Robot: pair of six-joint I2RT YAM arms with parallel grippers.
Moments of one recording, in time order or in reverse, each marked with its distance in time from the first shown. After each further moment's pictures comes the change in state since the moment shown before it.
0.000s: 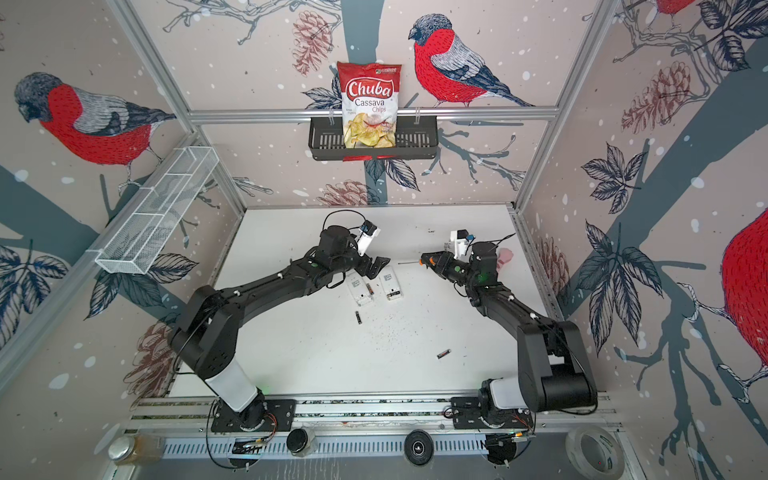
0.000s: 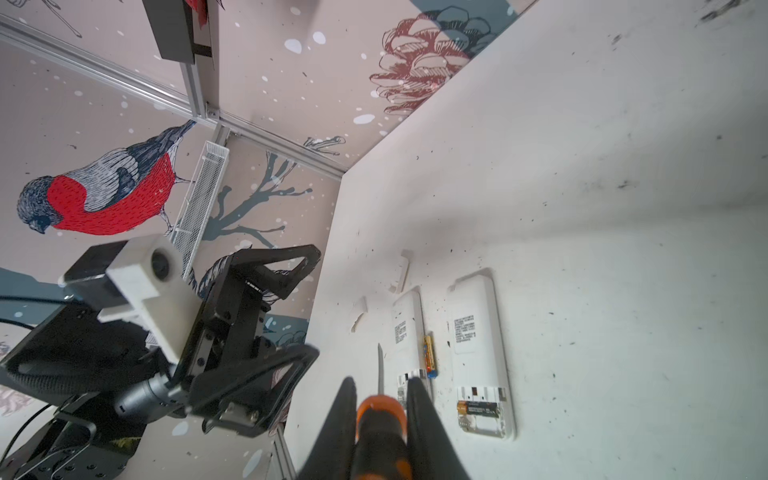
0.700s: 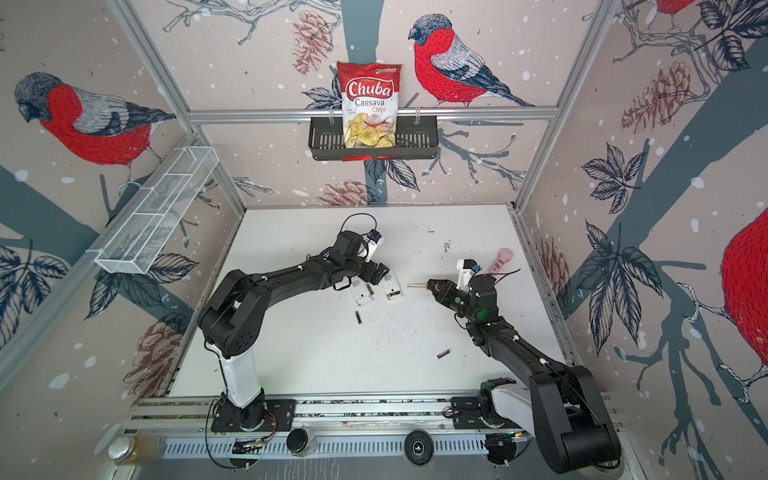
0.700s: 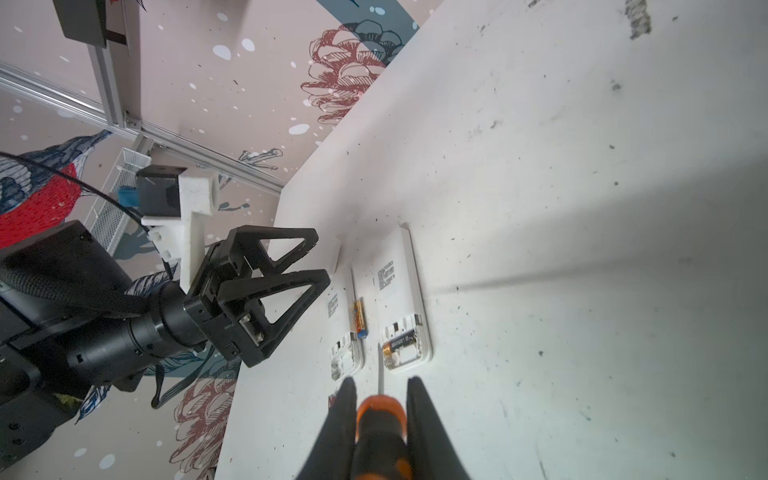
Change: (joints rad) left arm -0.005 0.174 0.075 -0.145 -0.045 -0.066; right arm 0.087 -0.221 -0.307 0.035 0.265 -0.002
